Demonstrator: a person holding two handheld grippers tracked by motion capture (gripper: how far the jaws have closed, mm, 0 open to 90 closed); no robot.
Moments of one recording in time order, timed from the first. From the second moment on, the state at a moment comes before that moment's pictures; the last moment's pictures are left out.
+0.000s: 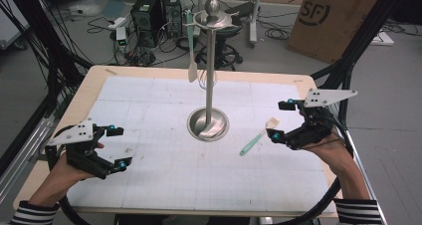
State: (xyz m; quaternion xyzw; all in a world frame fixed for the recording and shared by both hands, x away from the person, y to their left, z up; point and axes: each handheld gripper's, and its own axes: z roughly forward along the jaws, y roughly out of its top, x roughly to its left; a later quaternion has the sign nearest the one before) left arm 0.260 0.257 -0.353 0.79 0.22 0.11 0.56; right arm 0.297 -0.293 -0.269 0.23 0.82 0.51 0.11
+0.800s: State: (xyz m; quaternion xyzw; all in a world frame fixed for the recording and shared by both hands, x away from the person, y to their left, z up) left arm 0.262 0.259 -0.355 0.79 0.22 0.11 0.56; right arm 0.295 -0.310 -0.306 0.26 0.82 0.51 0.11
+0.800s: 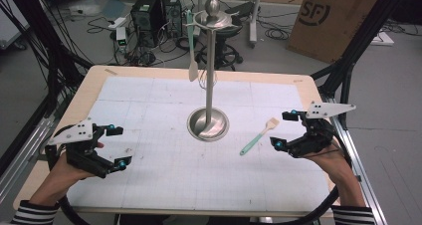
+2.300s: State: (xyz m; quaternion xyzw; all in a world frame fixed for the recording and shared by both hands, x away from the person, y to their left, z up) left arm 0.253 0.268 -0.378 0.78 0.22 0.12 0.57; right arm 0.339 -0.310 -0.330 0.28 0.84 0.46 0.10
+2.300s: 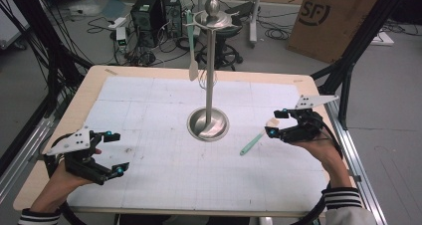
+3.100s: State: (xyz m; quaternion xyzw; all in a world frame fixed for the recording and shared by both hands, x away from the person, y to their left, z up) left arm 0.254 0.267 -0.379 0.79 0.23 0.11 0.56; right arm 0.366 -0.299 -0.346 0.27 0.86 0.43 0.09
